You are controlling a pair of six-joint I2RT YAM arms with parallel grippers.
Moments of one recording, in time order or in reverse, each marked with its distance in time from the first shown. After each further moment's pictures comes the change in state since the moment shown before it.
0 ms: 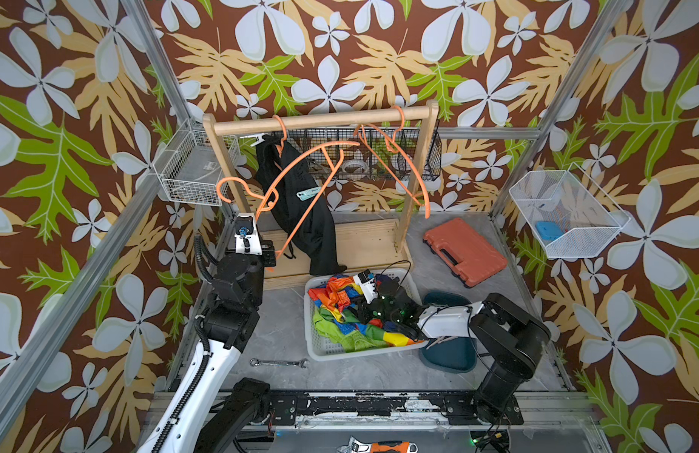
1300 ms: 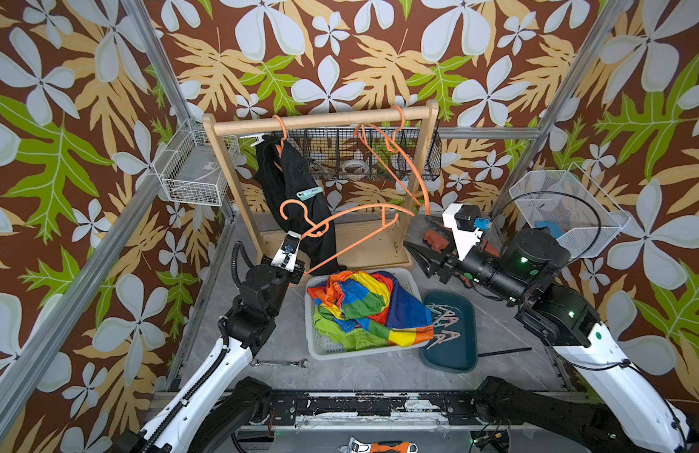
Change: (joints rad) left arm -0.188 0.026 -0.190 0.148 0.071 0.241; right arm -0.091 -0.780 0.722 -1.056 0.158 -0.536
